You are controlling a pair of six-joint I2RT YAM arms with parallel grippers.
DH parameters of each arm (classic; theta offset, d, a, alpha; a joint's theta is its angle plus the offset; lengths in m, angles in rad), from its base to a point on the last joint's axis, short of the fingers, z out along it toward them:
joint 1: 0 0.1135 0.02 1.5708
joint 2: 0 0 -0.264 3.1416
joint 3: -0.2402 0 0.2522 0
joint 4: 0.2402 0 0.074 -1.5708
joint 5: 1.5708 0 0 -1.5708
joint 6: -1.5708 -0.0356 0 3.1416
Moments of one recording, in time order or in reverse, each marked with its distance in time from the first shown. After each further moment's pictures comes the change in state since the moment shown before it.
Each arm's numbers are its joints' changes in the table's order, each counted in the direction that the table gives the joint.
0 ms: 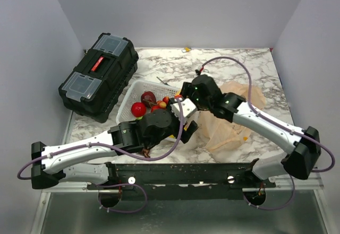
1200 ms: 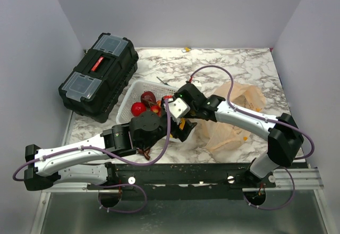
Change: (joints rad) left arm -0.025 0.115 0.070 -0.132 -0.068 -0.048; right arm 0.078 -0.236 0.024 0.021 0.088 -0.042
